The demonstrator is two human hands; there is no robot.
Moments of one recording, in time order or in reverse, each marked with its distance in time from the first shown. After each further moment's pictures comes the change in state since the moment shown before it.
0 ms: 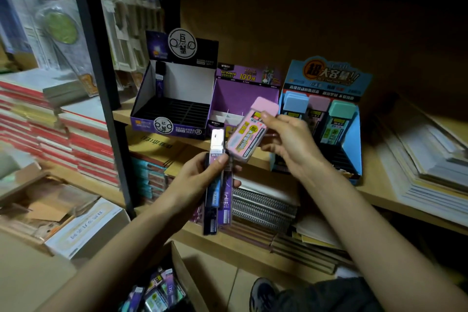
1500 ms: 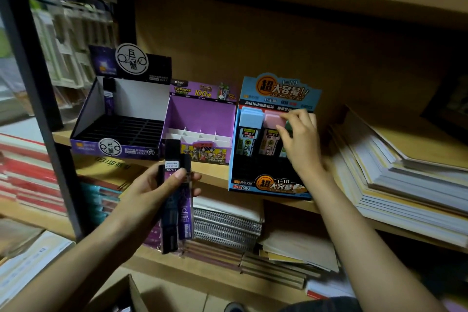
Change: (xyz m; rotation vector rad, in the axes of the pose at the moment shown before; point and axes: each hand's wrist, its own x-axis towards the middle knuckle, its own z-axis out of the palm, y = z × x) left_hand 0.015 0.005 0.016 -0.017 0.037 0.086; right_hand 0.067 0.011 -0.125 -1.189 0.467 -0.763
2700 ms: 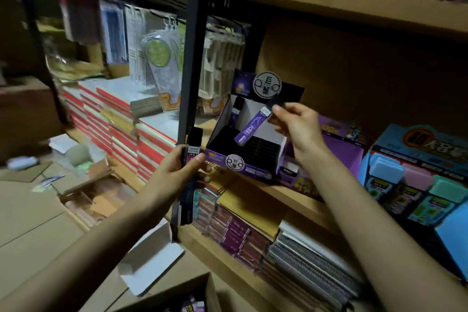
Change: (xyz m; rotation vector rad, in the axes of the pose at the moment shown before) left_hand -0.011 0.062 -0.161 0.155 0.291 0.146; right_hand 0.075 -0.249 0.079 1.150 -0.444 0.545
